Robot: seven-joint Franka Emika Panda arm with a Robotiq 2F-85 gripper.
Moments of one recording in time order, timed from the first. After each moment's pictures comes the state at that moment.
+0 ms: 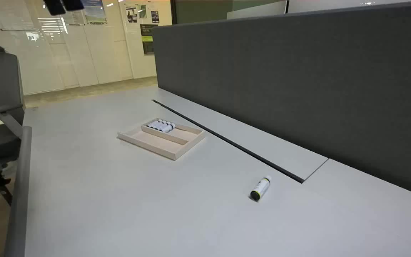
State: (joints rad) arm -0.03 -0.45 -0.26 -2.51 -0.02 2.26 -0.41
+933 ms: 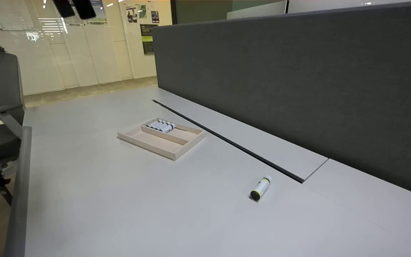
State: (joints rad) arm -0.01 -0.41 -0.28 -2.50 0.10 2.30 -0.49
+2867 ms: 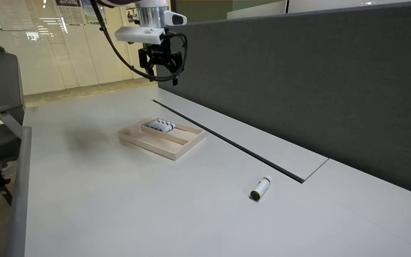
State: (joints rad) arm 0.02 0.50 0.06 -1.80 0.15 2.43 -0.51
